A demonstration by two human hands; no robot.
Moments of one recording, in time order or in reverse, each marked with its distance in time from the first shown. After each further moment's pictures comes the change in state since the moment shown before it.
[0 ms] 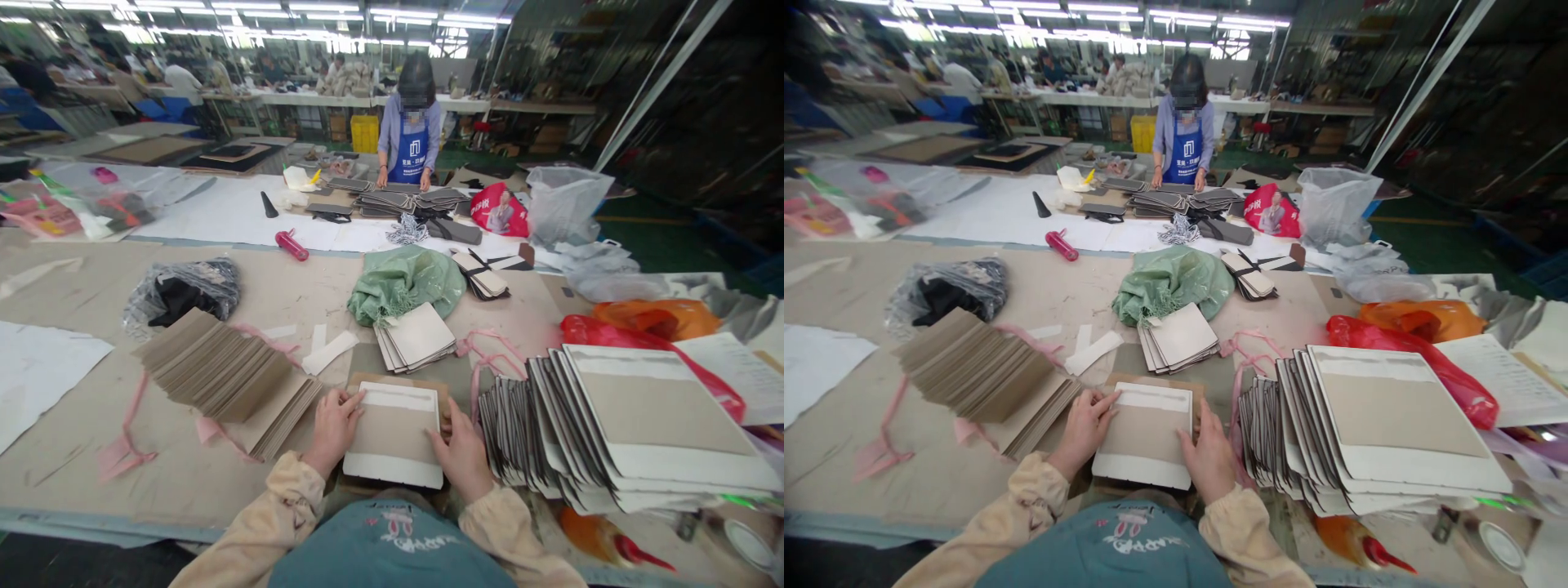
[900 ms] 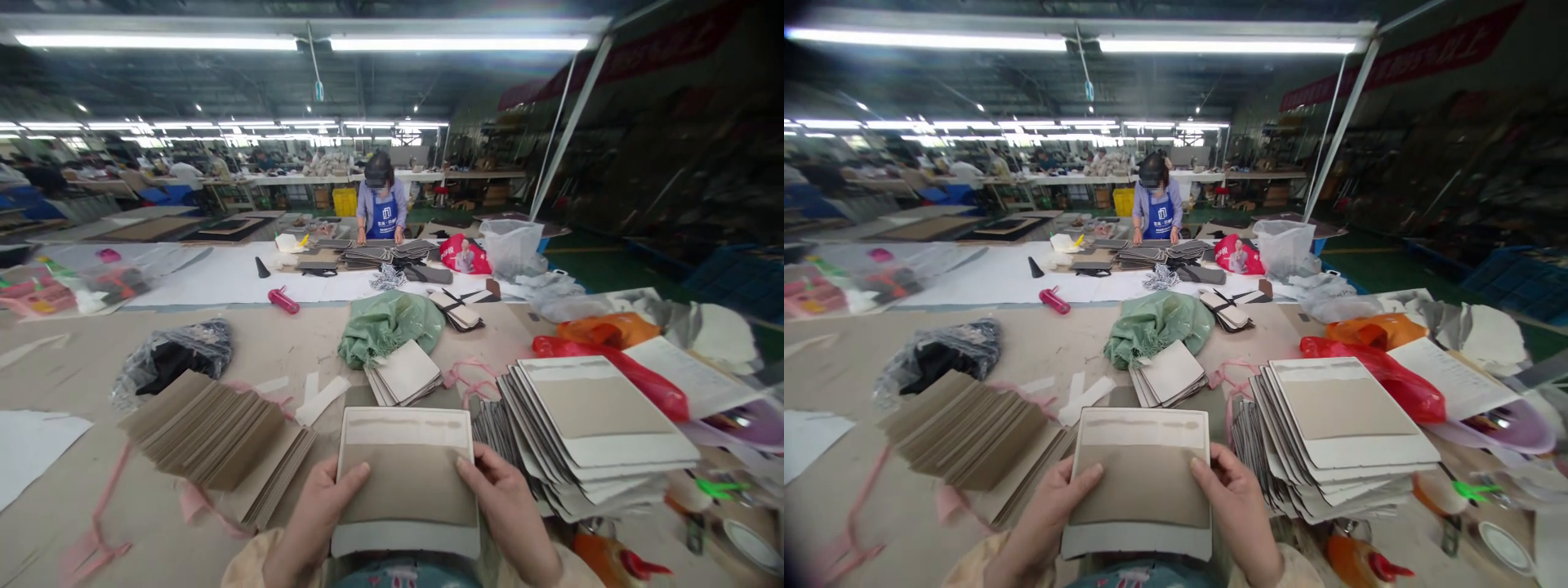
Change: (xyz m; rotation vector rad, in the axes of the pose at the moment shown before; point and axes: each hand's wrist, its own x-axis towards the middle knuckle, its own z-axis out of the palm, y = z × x) left_hand -0.040 0.083 -0.122 -1.515 -0.377 -0.370; right_hand -0.030 -0.079 -0.104 0.935 -0.108 0.217
